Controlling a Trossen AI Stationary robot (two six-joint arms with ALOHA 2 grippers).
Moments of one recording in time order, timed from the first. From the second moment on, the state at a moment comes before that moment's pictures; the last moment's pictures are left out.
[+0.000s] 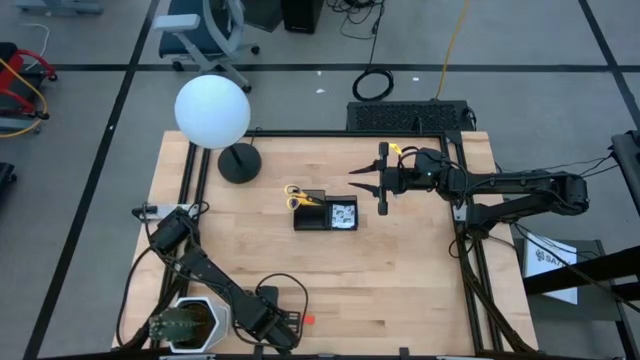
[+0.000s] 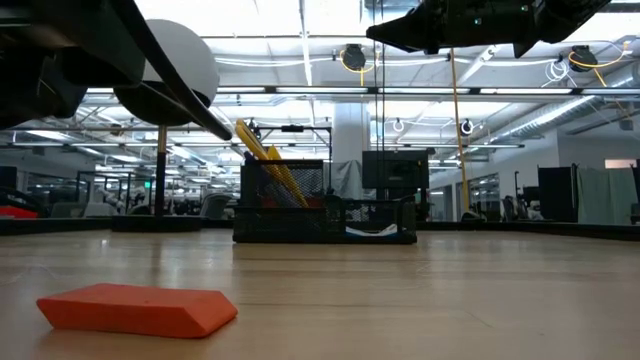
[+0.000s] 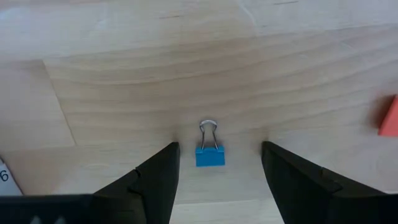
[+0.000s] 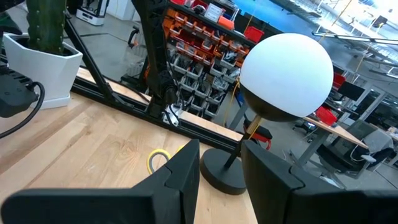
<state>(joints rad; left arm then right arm) -0.72 2.13 1.53 -0.89 0.10 -2.20 -0.23 1.14 0.65 0.47 -0.21 -0.43</state>
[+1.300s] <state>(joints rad) -0.73 2.13 1.53 -0.86 0.10 -2.14 -0.23 1.14 0.65 0.47 -0.21 -0.43</state>
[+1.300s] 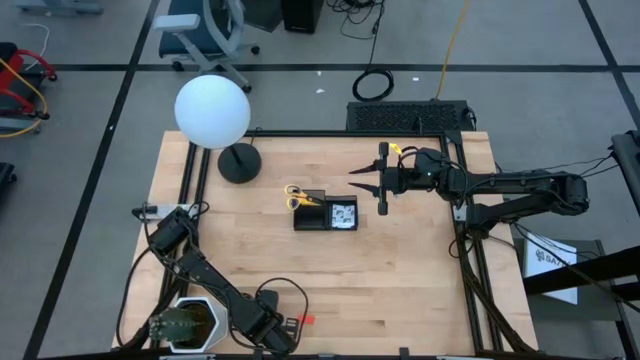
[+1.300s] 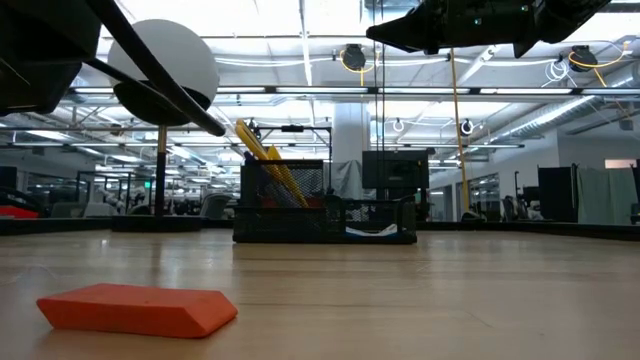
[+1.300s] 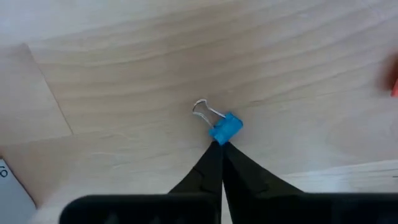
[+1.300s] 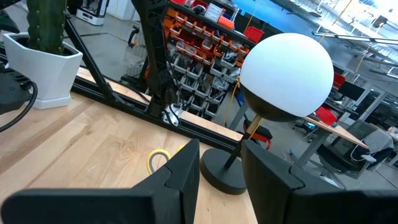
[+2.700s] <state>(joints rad) -0.69 2.13 1.53 -0.93 0.01 -2.21 -0.23 1.14 0.65 0.47 -0.21 -0.43</state>
